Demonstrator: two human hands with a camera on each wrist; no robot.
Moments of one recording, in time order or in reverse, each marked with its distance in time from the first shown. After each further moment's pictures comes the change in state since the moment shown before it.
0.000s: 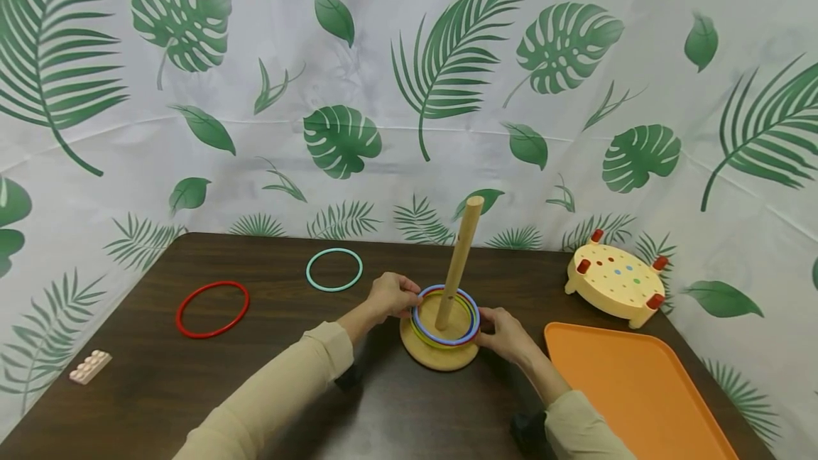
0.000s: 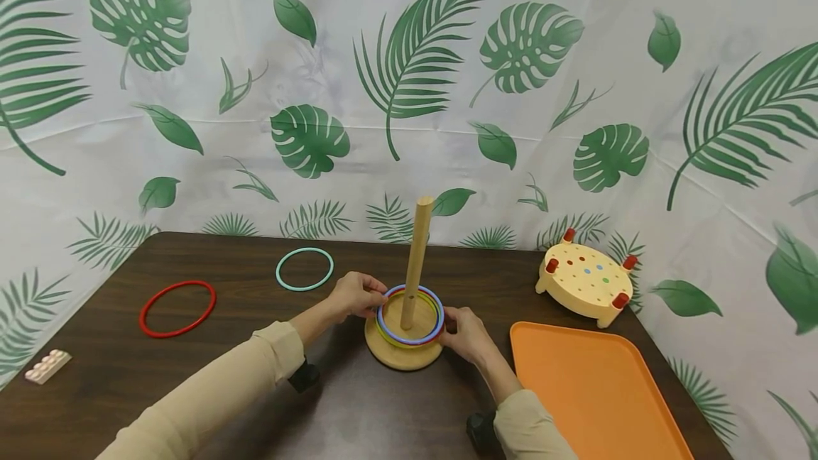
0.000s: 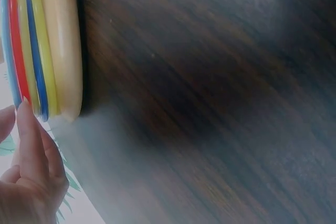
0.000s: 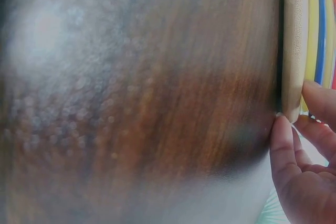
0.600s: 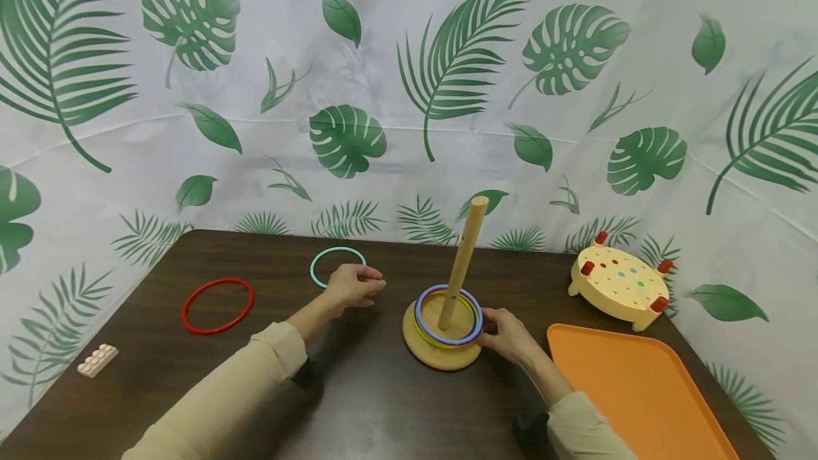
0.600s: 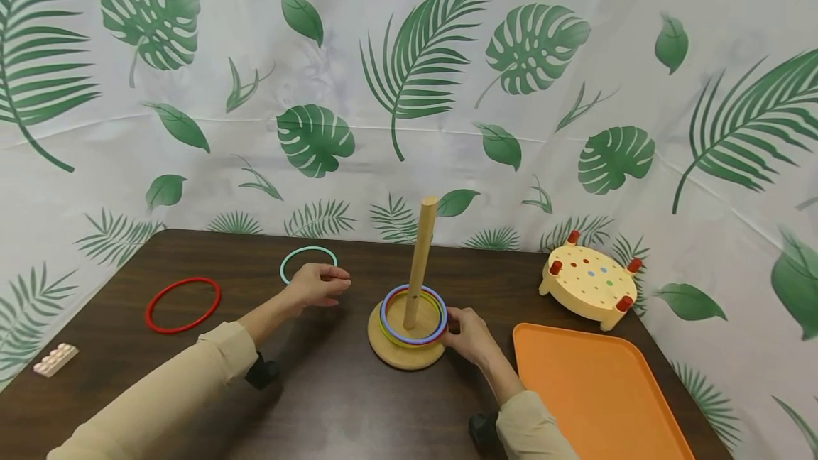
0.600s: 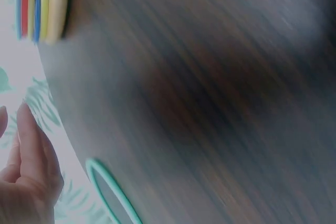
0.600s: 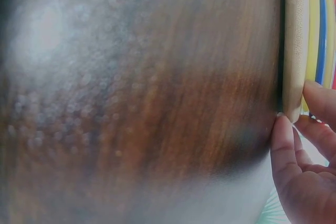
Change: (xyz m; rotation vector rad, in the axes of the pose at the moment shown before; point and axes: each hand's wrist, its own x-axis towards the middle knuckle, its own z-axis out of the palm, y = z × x) left_hand -0.013 -0.018 -0.066 -0.050 0.045 0.009; right_hand 0.001 -0.001 -0.001 -0.027 -0.013 0.026
